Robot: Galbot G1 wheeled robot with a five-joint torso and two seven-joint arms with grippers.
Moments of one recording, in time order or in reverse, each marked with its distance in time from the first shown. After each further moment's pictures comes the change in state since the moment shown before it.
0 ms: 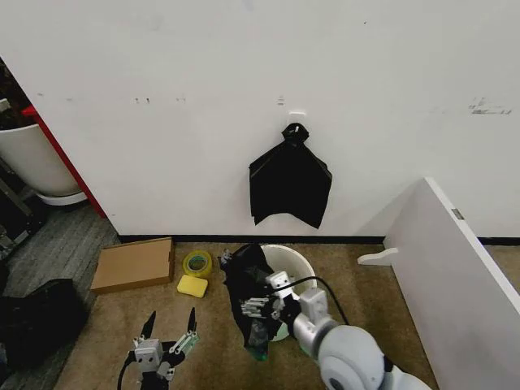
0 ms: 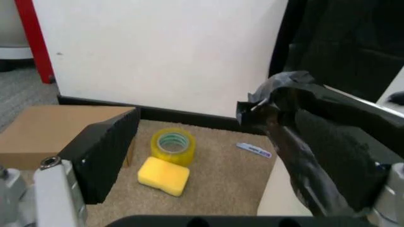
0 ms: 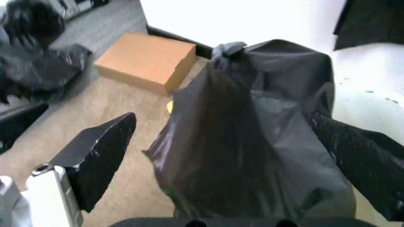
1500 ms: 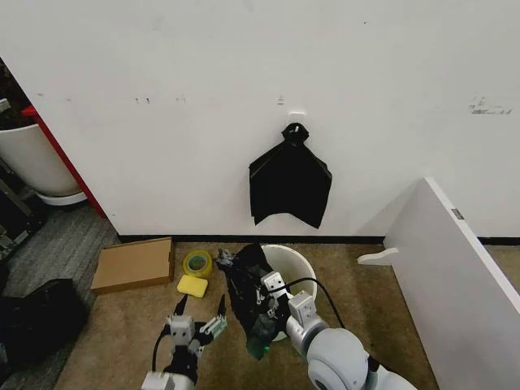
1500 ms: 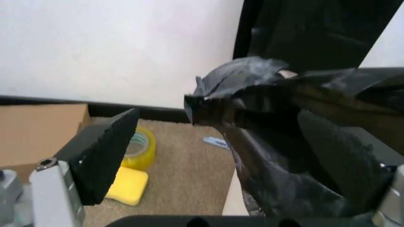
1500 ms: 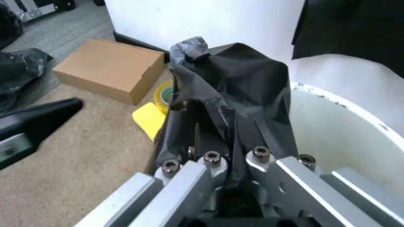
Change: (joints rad) left arm -0.237 0.033 0.126 0.016 -0.065 0.246 -0.009; right arm -0.029 0.007 0.031 -0.056 -0.092 0.098 0.023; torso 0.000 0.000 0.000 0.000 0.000
